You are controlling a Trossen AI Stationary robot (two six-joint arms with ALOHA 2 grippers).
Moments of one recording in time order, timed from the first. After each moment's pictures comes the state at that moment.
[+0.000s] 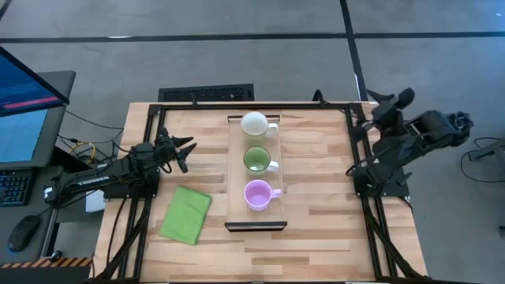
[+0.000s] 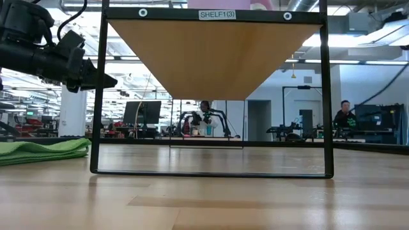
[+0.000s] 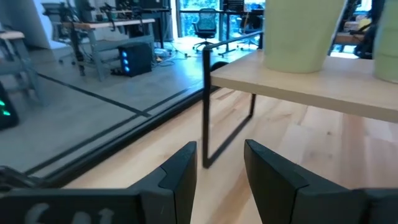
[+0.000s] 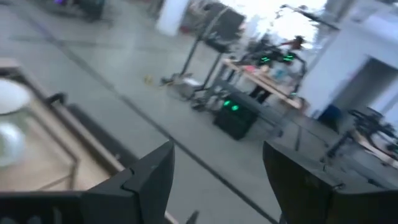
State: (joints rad) left arm 0.34 0.19 0.01 0.07 -0.24 -0.03; right arm 0.43 0.96 1.47 -1.57 1.38 0.56
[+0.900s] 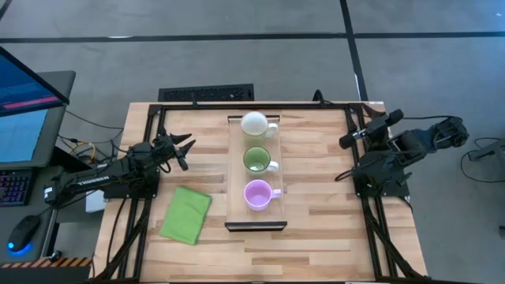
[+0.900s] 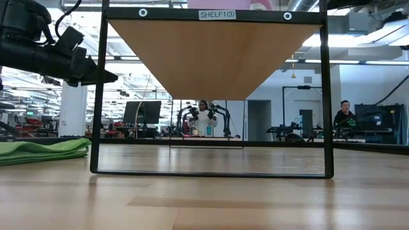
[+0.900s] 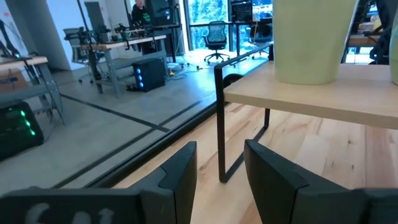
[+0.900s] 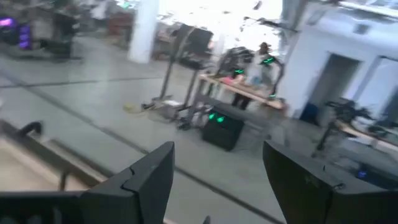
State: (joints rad) left arm 0.34 0.19 0.01 0.13 -0.30 0.05; right arm 0.42 0.74 0.96 -1.18 1.54 0.61
